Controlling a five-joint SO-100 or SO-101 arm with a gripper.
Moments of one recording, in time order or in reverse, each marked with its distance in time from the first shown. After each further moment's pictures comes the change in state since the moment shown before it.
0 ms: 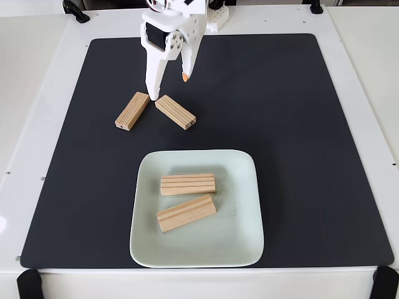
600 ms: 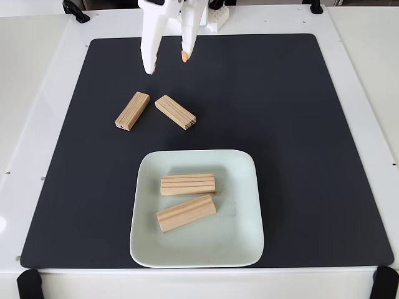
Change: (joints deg) arm -1.0 12.8 0.0 1.7 0.0
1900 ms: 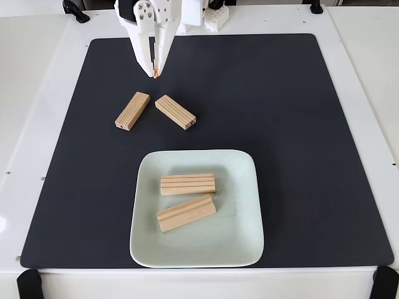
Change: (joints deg) arm 10.0 7.6 17.3 -19.8 -2.5
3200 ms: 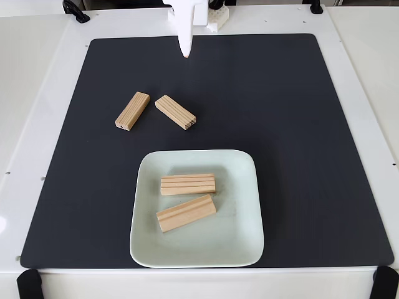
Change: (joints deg) arm -11.8 15.3 4.9 6.9 -37.3
